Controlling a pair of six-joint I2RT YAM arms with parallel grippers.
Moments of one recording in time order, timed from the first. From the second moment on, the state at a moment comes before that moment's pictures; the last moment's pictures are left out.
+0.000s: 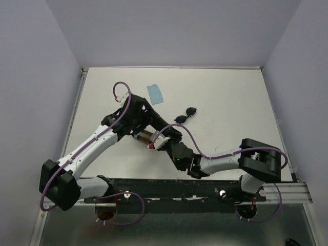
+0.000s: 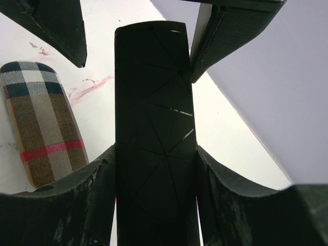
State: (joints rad) left arm -0.57 1.23 1.00 -0.53 -0.11 -1.10; right arm 1.27 1.65 0.67 0.92 0.76 -0.66
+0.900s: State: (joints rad) left arm -0.58 1.05 0.91 -0.54 -0.12 -1.10; right arm 1.24 1.66 0.74 0.75 0.72 -0.53
